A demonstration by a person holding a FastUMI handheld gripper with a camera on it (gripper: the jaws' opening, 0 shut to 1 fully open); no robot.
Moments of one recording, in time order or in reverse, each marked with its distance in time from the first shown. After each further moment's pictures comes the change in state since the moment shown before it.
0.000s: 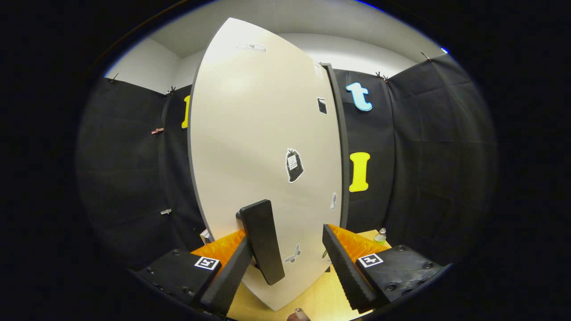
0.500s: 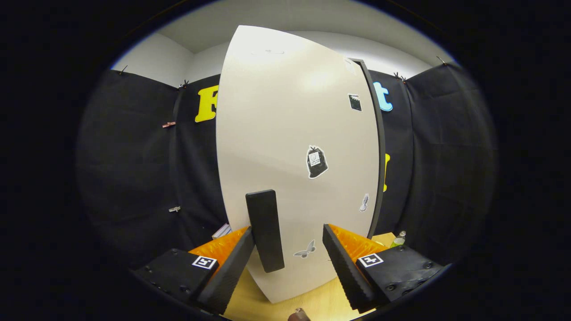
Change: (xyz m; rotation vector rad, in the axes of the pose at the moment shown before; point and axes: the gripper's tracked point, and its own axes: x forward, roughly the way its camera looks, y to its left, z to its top) arm 0.035 0.062 -0.008 -0.018 0.007 0.065
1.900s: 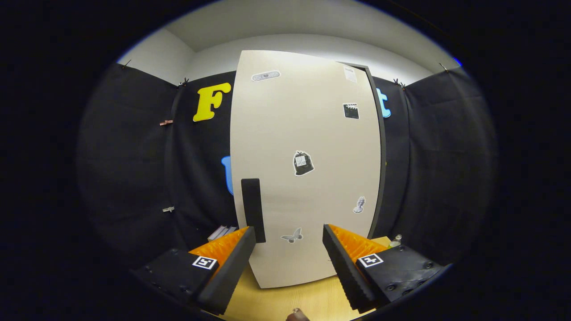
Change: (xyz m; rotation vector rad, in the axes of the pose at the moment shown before) arm 0.009 0.004 0.002 -0.032 -0.024 -0.053
